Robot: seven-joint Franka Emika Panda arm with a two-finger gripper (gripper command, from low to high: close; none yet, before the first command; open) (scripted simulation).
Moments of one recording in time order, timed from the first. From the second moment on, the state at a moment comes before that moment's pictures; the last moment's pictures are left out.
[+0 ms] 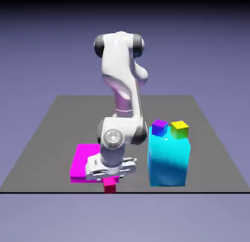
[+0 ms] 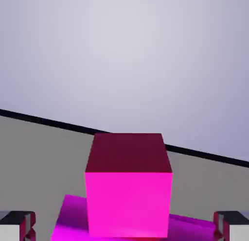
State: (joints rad) arm -0.02 0.63 -0.06 -1.88 -0.08 2.11 0.53
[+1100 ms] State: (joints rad) arm 0.14 0.18 0.28 -1.79 -0.12 1.59 0.59
